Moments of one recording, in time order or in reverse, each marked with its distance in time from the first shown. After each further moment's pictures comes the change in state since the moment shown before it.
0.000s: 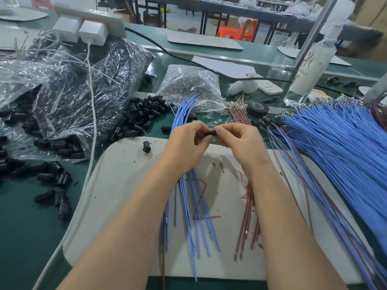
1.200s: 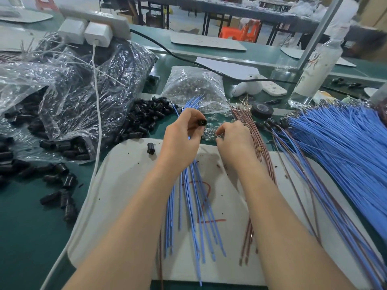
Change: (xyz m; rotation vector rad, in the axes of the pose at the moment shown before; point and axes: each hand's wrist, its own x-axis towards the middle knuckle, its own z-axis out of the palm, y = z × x) left_hand 0.003 -0.006 -0.009 -0.244 0.154 -0.019; right_hand 0.030 0.011 0.024 -1.001 0.031 -0.016
